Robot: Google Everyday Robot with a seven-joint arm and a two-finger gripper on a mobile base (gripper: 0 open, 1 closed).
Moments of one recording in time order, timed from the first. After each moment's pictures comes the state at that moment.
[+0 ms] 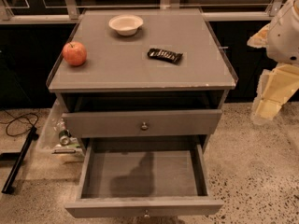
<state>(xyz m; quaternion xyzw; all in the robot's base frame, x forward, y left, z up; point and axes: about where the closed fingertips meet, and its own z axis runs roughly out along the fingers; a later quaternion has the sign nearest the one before) 0.438 -0.216 0.978 -0.60 0.78 -0.04 0.16</state>
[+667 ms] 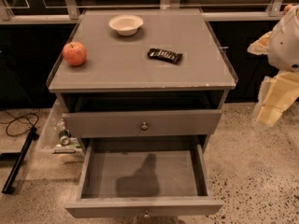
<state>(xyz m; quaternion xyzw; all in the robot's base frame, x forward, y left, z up) 0.434 -0.218 0.966 -0.60 0.78 -0.02 0.16</state>
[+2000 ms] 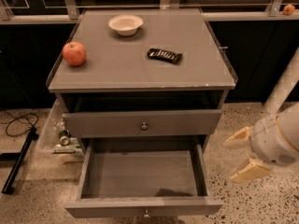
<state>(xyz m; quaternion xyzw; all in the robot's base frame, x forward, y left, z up) 0.373 -0.211 0.794 -0.61 0.76 0.12 0.19</state>
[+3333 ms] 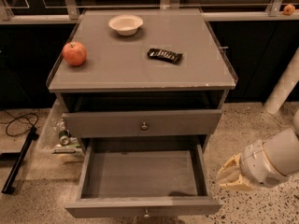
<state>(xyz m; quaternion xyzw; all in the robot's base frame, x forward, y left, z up) 0.356 -0.207 0.716 -0.61 0.74 0.18 0.19</state>
